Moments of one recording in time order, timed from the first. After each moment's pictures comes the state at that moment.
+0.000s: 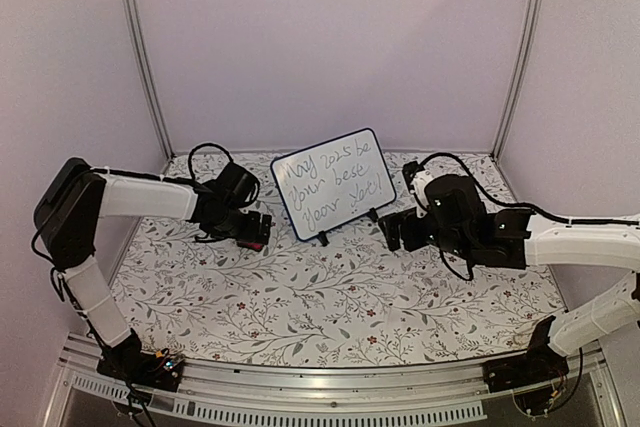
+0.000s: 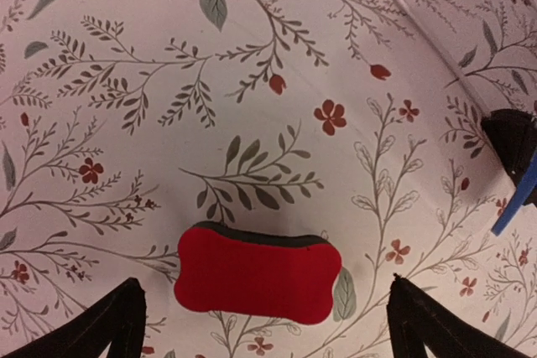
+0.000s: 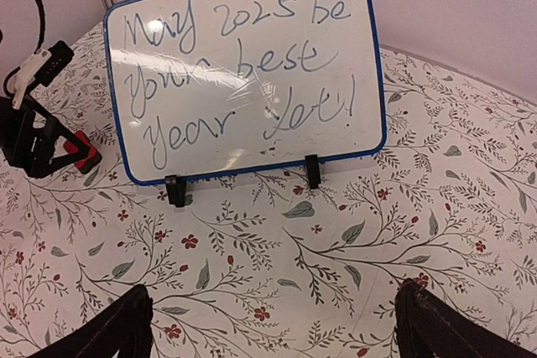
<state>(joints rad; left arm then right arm) -0.59 1.74 1.01 -0.33 -0.21 -0.42 0.94 1.30 0.82 -0.09 0.44 0.31</state>
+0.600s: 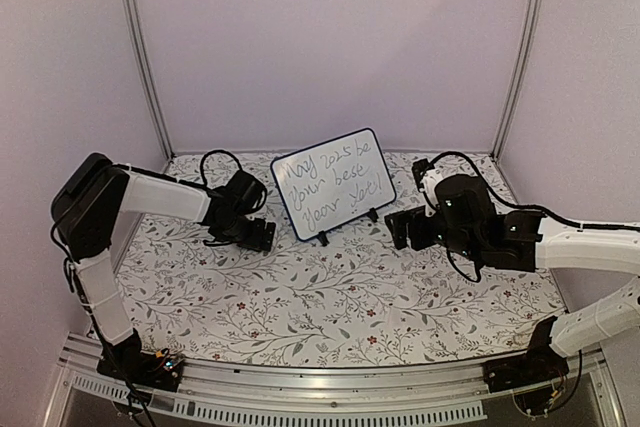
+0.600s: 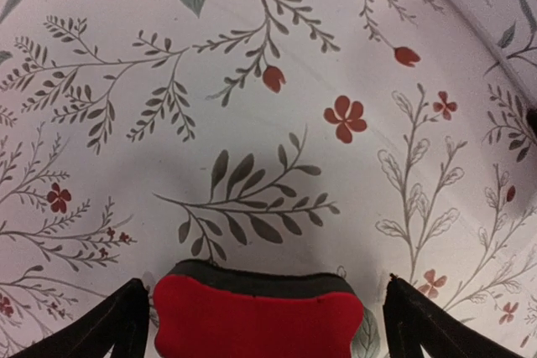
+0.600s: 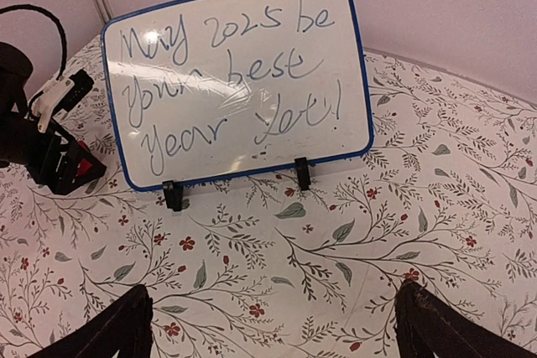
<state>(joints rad) -0.59 1.86 1.05 -0.29 -0.23 -0.36 0.94 1.23 0.79 -0.11 0.45 0.33</state>
